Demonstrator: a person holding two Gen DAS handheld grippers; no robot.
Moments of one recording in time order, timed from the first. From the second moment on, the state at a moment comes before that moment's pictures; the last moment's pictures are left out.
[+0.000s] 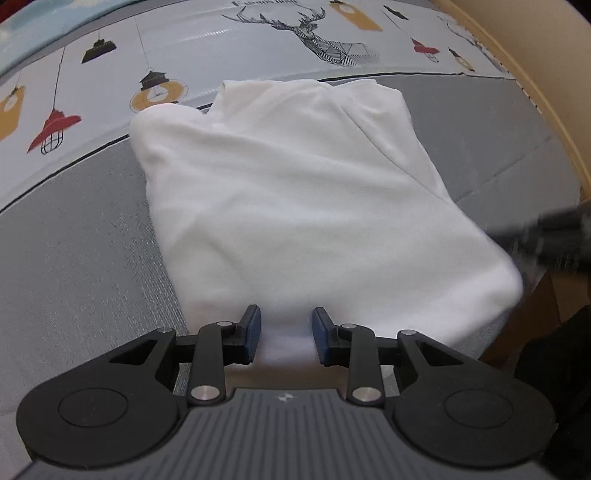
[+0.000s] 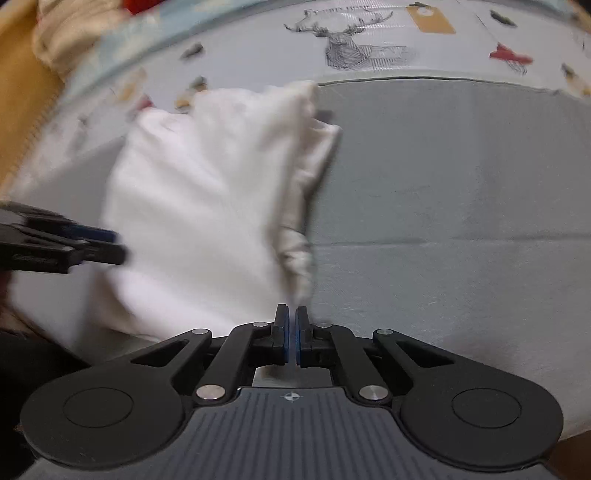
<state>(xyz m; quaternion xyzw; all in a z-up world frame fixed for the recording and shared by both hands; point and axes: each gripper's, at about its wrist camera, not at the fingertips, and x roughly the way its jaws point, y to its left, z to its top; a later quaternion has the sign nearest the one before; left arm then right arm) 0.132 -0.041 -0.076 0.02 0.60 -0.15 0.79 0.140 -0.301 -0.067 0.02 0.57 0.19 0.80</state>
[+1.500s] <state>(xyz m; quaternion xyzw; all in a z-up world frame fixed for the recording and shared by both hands) 0.139 -0.002 -0.056 -0.08 0.58 -0.10 0.80 0.149 -0.277 -0.076 -0.02 0.56 0.15 0.81</state>
